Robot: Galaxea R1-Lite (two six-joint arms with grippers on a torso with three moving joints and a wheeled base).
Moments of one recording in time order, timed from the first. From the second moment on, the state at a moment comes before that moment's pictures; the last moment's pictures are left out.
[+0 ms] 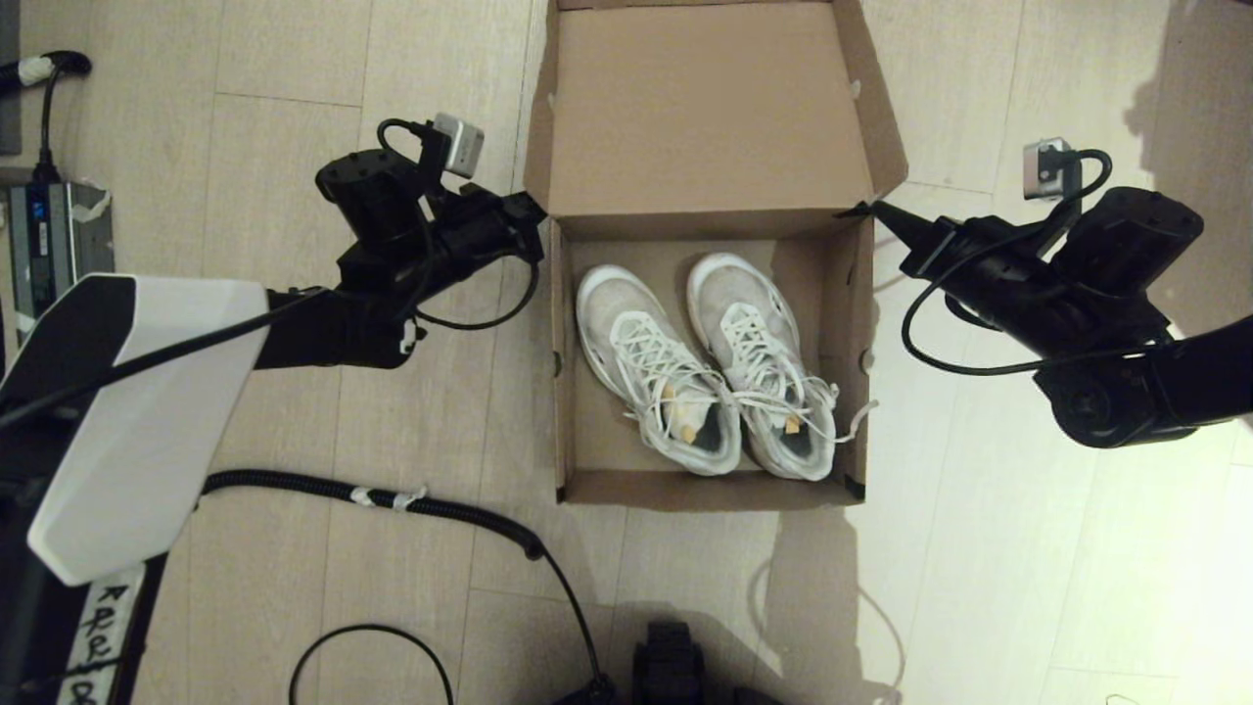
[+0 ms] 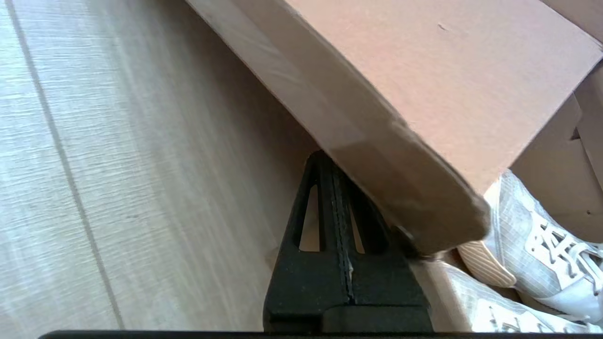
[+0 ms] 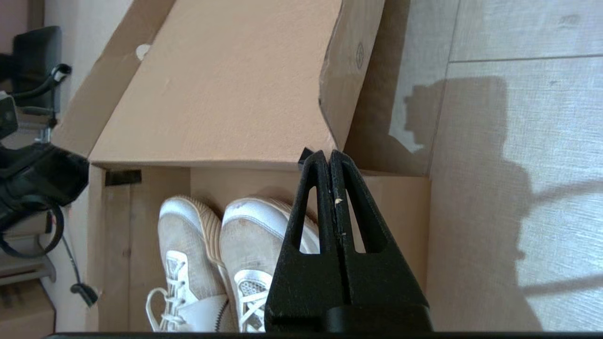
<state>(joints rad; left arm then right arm) -0.26 2.32 -1.94 -0.75 -0.56 0.04 0.09 2.00 -1.21 -1.20 0.43 0.42</state>
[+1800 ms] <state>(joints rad) -0.28 2.26 -1.94 -0.74 -0.57 0.03 0.09 1.97 -1.26 -1.15 0.41 0.42</state>
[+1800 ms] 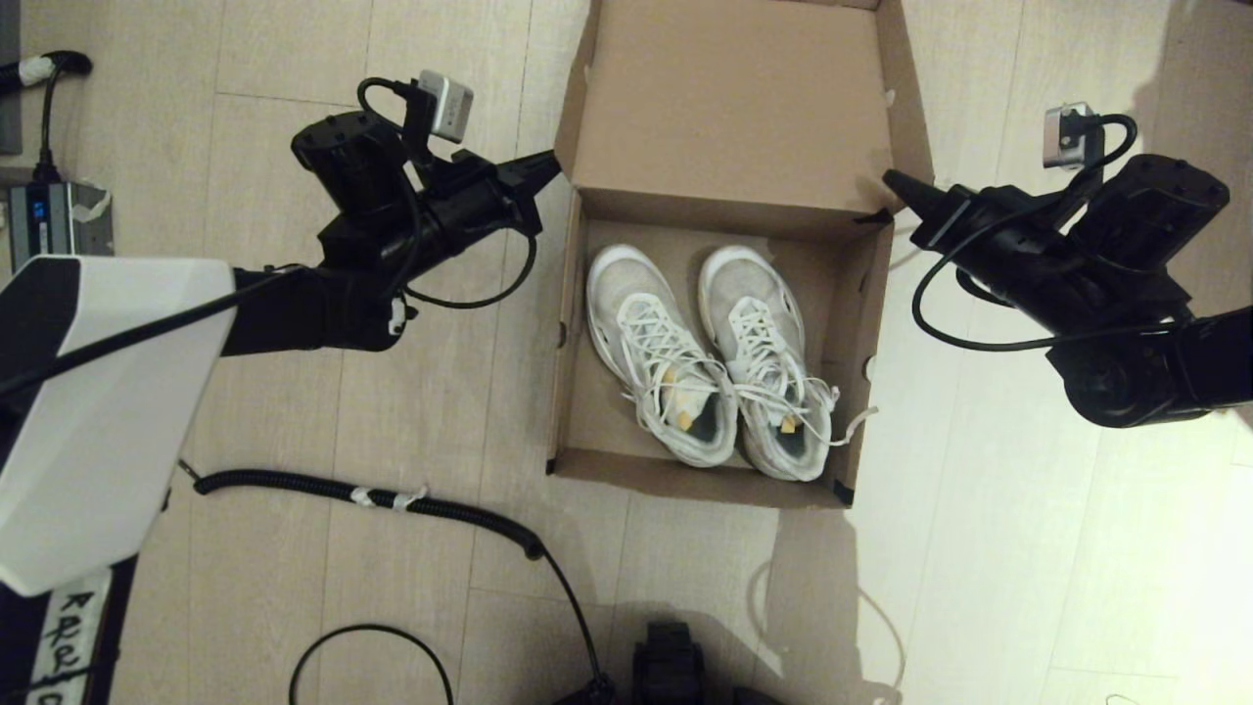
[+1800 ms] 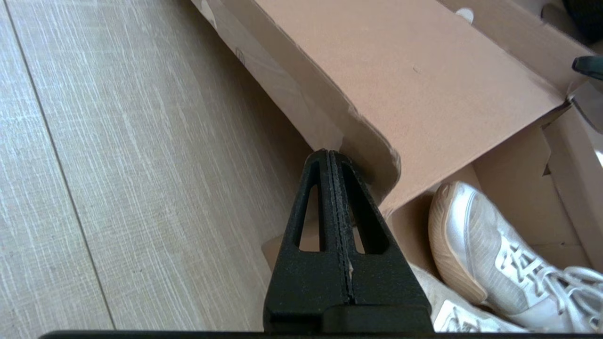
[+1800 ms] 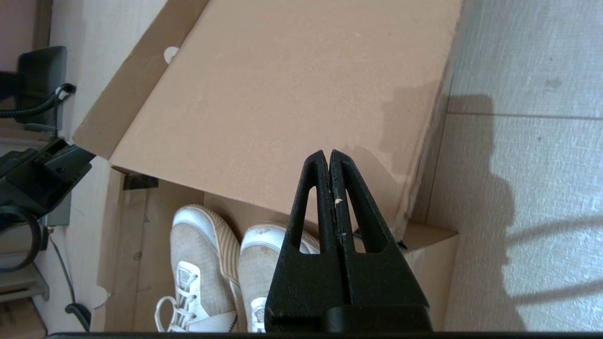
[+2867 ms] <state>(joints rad) -0.31 2.28 -1.94 -0.75 -0.57 0.04 -0.04 1.92 -1.24 -1.03 0.40 0.23</state>
